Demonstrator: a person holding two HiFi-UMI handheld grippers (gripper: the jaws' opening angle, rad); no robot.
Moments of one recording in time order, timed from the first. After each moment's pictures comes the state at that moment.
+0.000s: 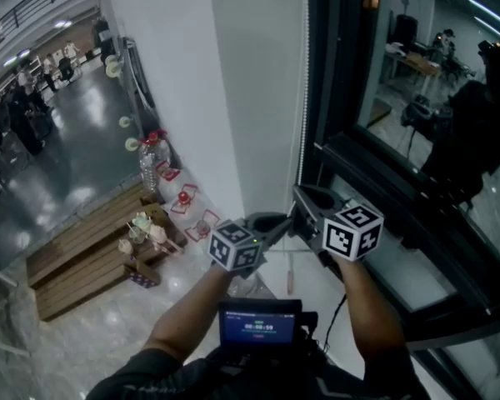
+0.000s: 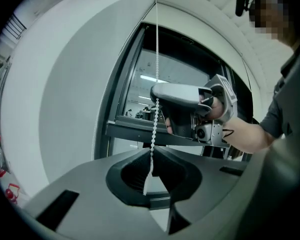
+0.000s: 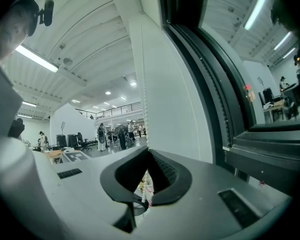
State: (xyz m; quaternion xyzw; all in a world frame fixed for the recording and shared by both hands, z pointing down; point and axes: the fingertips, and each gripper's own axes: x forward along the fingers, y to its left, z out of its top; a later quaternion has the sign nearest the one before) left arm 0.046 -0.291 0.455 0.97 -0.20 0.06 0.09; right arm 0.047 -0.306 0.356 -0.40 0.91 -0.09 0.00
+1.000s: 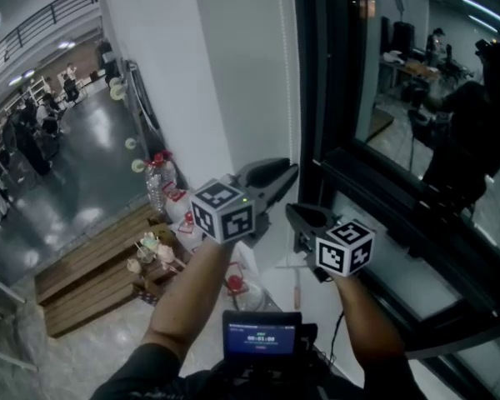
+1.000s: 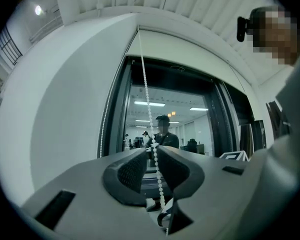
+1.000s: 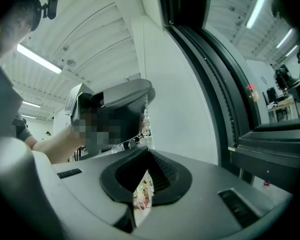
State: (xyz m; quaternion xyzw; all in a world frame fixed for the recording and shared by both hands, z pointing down) left arm 0.052 -0.321 0.255 0.98 -0.21 -0.05 -0.01; right arm 0.036 -0.301 0.357 -0.38 0.92 -0.09 0.01
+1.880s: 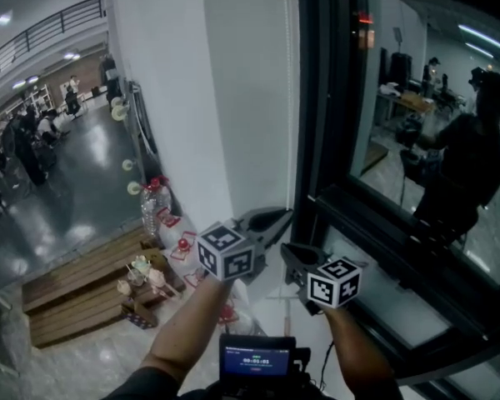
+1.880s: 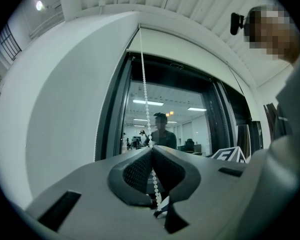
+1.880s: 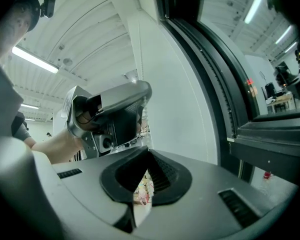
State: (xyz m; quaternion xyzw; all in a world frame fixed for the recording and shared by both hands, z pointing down) left arm 0.054 -0.320 0.281 0.98 -0.20 -0.05 0.00; right arm 0.035 -0.306 0.380 -0.38 0.92 -0.11 -0.01
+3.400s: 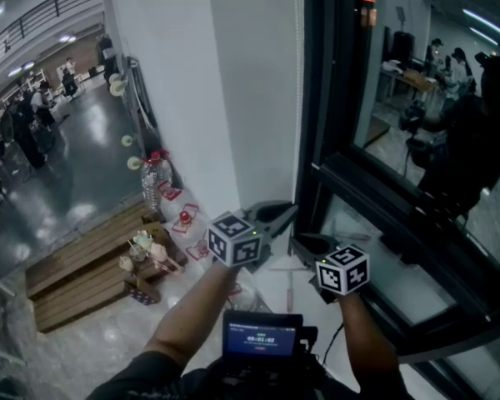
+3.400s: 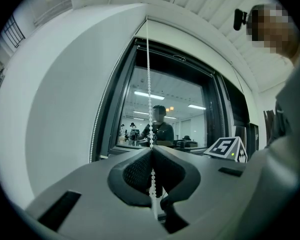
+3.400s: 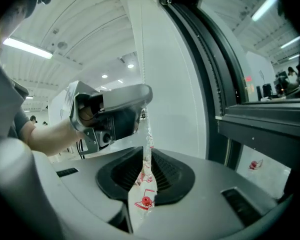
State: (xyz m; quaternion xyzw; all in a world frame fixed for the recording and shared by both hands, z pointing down) left arm 0.058 -0.306 0.354 0.98 -0.19 -0.03 0.04; right arm 0.054 -0.277 0.445 -0.40 0.90 -0.13 -0.10
